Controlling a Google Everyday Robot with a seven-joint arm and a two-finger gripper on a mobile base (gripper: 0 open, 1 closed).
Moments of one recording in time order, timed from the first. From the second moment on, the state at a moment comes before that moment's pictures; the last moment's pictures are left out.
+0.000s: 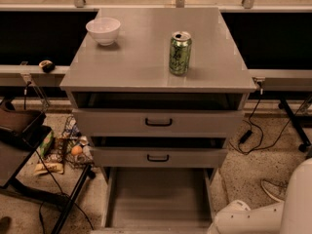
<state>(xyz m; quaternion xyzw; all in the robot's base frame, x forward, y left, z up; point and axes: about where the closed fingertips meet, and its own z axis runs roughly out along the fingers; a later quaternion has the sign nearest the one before) 0.306 -0.208 0.256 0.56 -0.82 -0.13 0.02</state>
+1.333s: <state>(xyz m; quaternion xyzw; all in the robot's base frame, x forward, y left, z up) 0.320 -0.181 0.127 0.55 -0.82 -0.11 -0.02</state>
